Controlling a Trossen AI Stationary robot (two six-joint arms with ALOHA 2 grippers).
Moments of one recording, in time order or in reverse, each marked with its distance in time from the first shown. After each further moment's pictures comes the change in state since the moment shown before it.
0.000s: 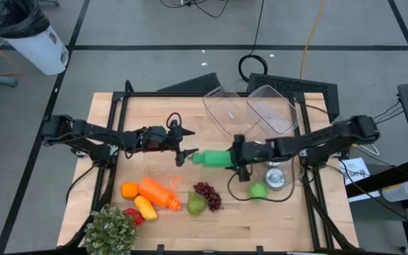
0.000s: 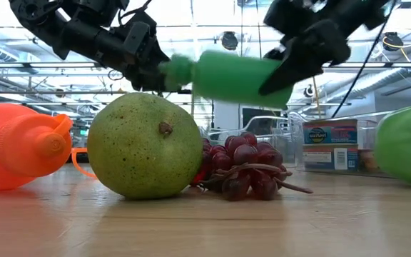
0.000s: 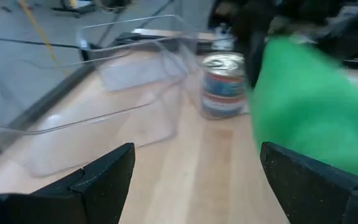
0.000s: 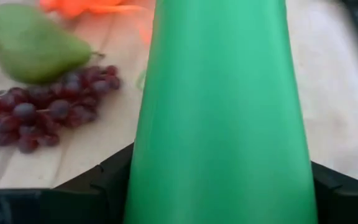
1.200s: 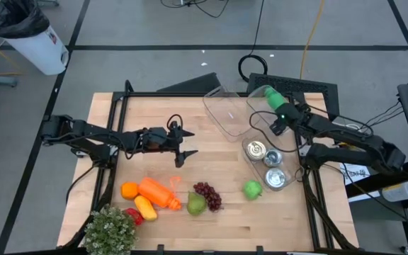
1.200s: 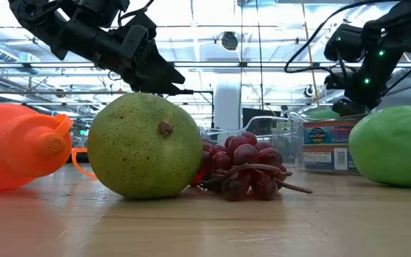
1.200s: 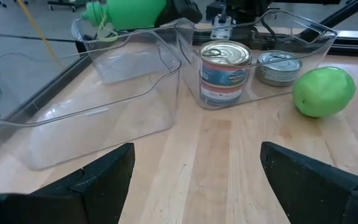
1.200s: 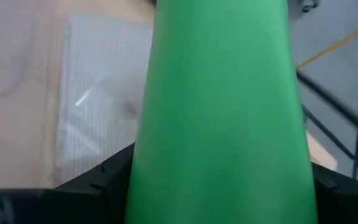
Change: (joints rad) left arm -0.002 0.001 -0.001 -0.019 -0.008 0.013; right arm -0.758 -0.472 -0.275 -0.513 0.378 0.150
